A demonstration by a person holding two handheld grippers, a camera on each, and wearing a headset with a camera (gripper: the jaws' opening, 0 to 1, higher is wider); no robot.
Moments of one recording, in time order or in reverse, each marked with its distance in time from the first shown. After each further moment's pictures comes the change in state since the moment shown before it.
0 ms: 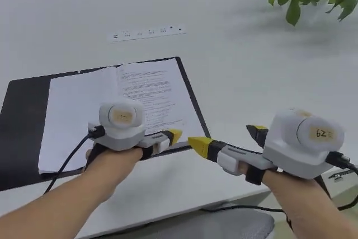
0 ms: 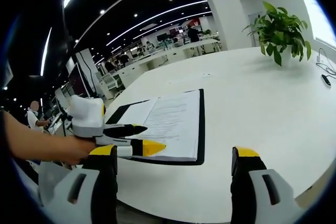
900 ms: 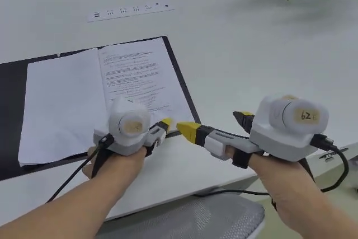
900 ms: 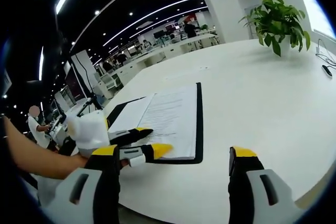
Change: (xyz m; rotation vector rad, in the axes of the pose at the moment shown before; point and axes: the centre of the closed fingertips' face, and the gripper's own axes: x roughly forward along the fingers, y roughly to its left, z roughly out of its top) left arm 0.018 0.003 -0.016 0.104 -0.067 0.109; right arm 0.017 -0.009 -0.010 0.046 0.034 0.004
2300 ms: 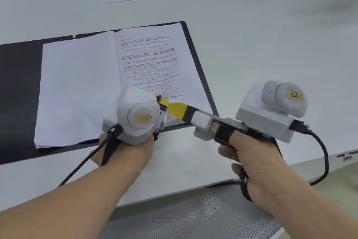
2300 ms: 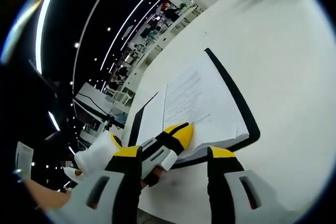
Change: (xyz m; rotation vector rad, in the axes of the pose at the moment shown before) left arm 0.003 0.016 0.002 -0.012 -0.044 0.002; right arm 0.058 0.051 -0.024 0.471 0.098 0.162
